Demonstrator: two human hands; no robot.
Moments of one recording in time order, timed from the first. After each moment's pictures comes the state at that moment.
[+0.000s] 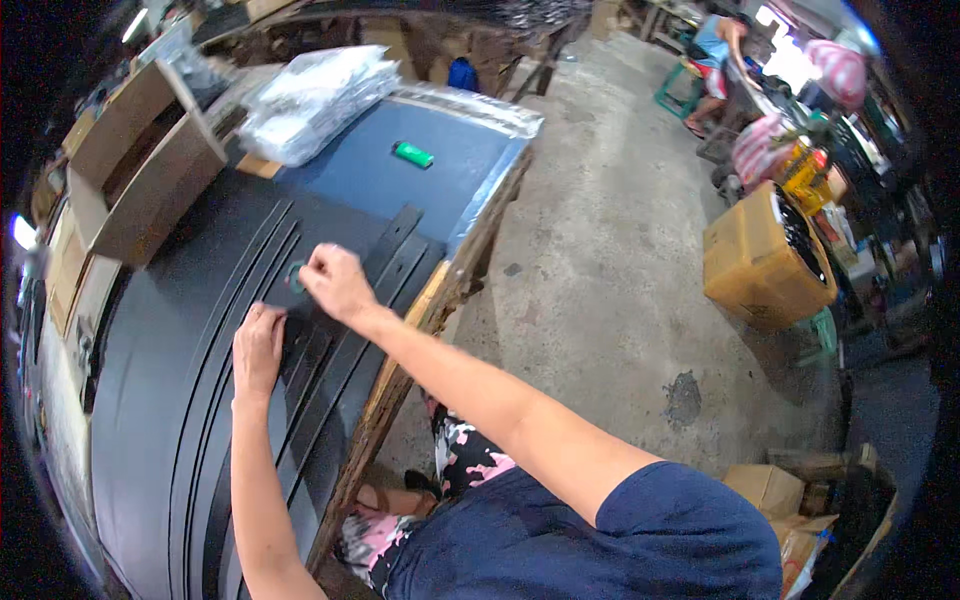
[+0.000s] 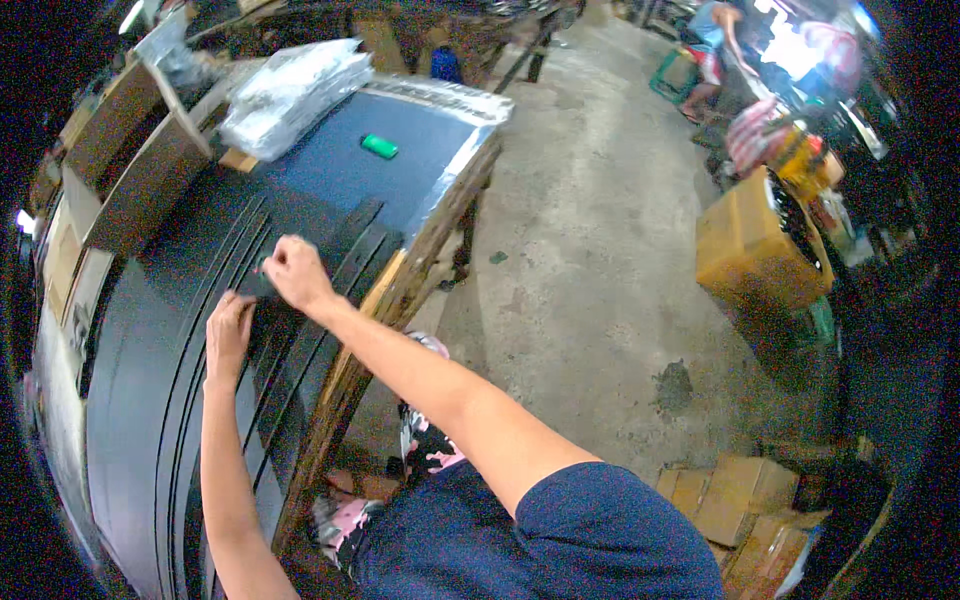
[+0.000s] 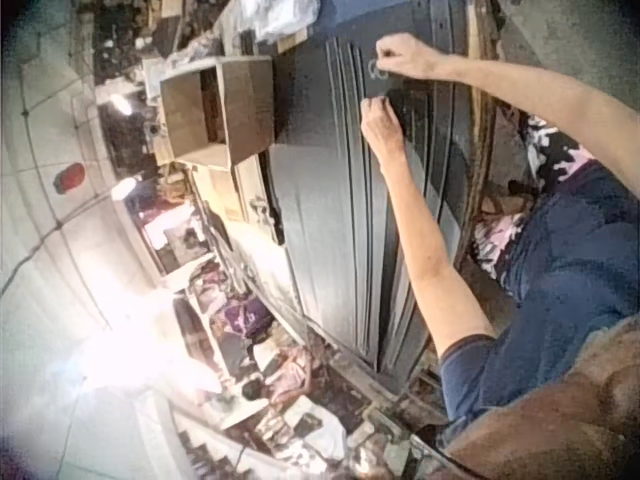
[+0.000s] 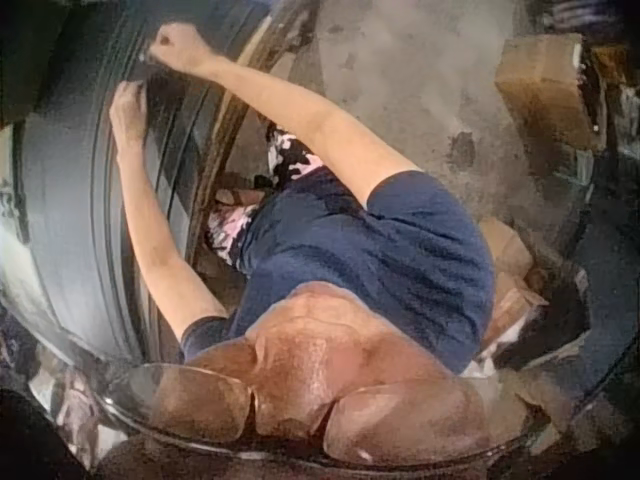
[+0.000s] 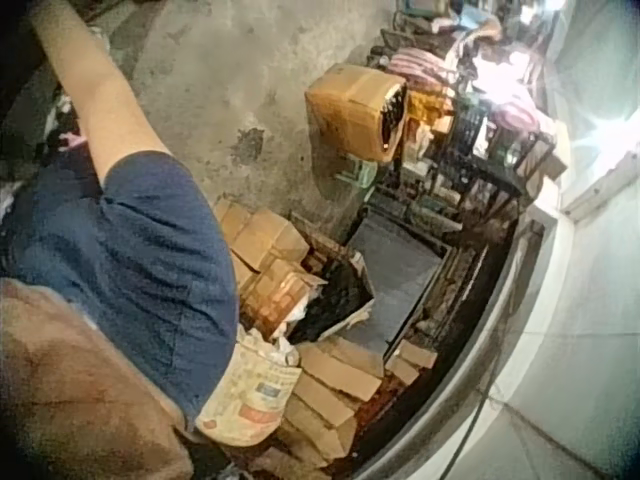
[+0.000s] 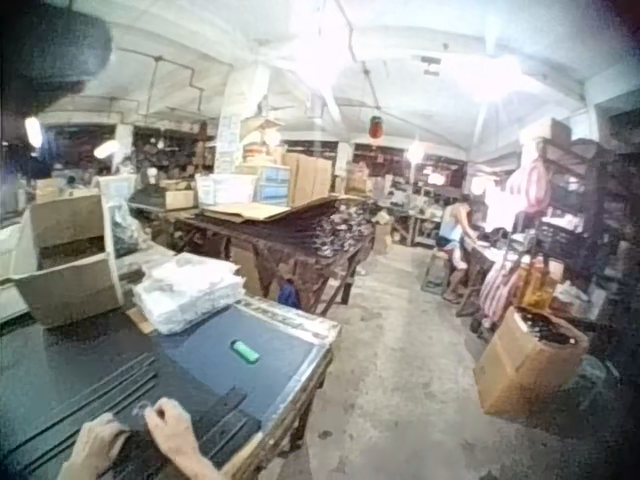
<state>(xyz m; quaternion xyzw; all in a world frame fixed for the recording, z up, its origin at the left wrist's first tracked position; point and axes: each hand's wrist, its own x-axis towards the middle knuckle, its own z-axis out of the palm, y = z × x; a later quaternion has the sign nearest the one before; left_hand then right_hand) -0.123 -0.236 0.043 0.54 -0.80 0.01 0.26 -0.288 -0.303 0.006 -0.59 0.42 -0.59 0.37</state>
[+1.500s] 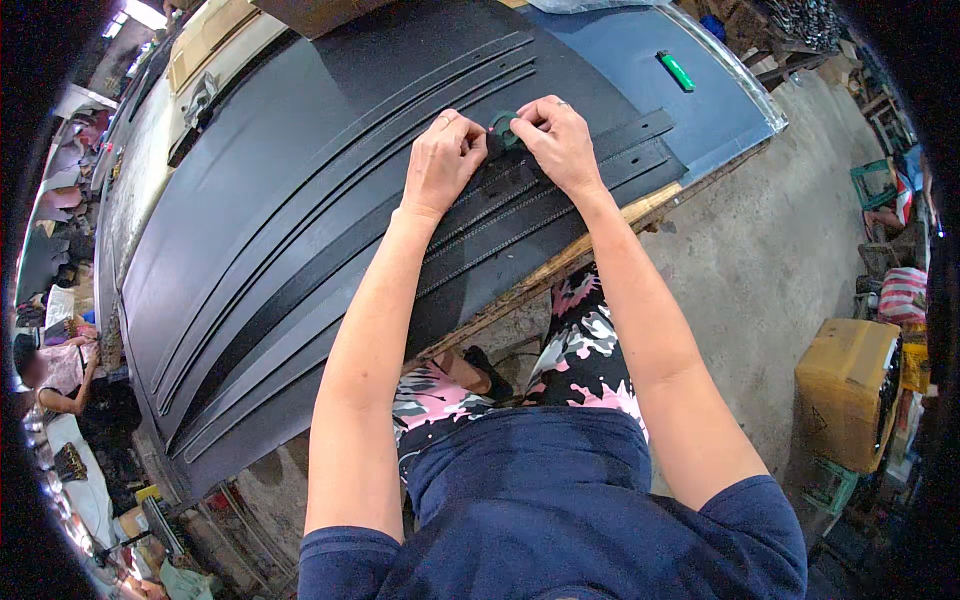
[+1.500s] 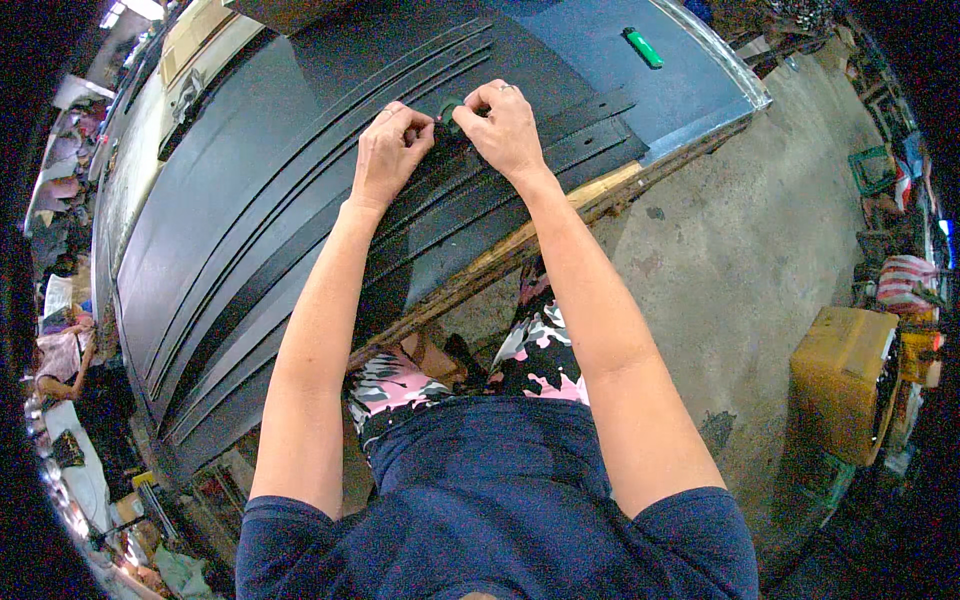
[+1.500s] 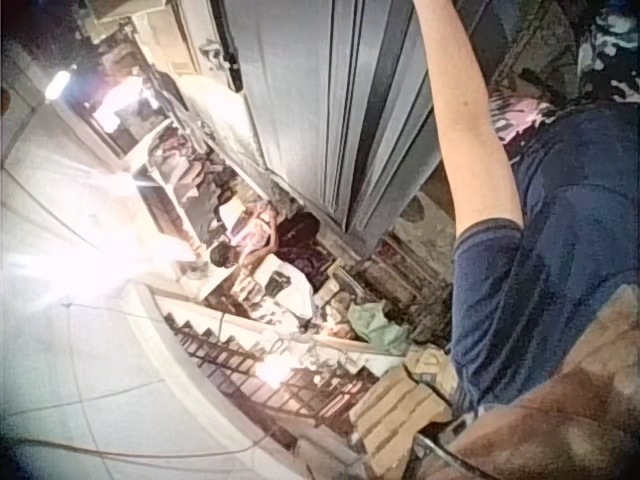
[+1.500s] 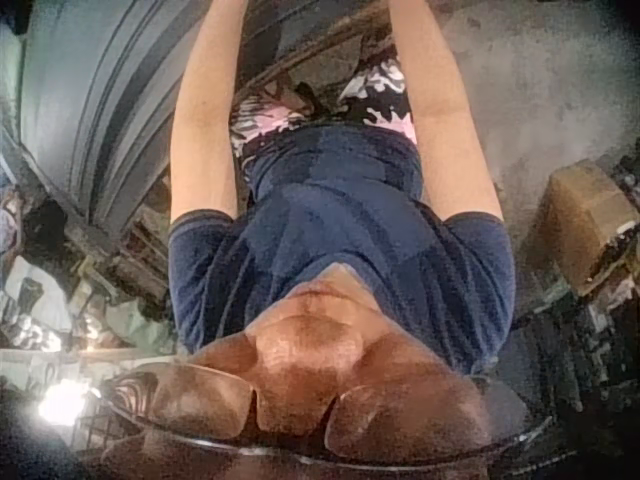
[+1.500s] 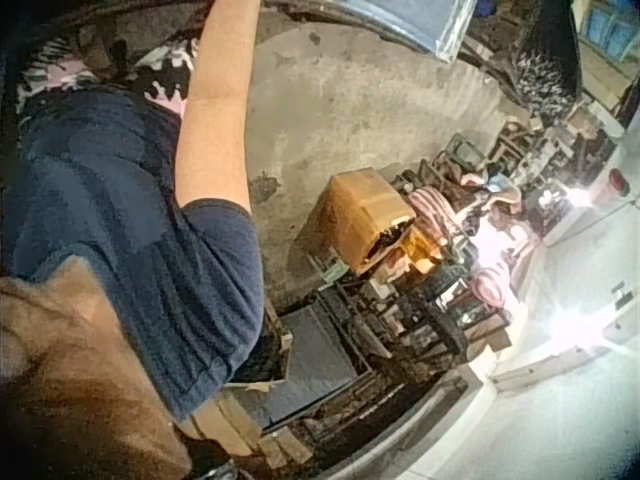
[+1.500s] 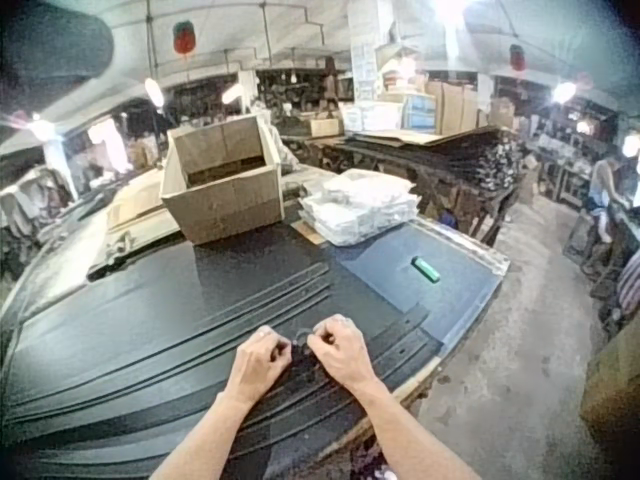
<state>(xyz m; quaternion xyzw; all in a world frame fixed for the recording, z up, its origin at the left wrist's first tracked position) -0.136 -0.240 0.011 0.56 -0.72 0.02 0.42 -0.306 -0.307 0.001 -0.74 0.38 -0.47 0.31</state>
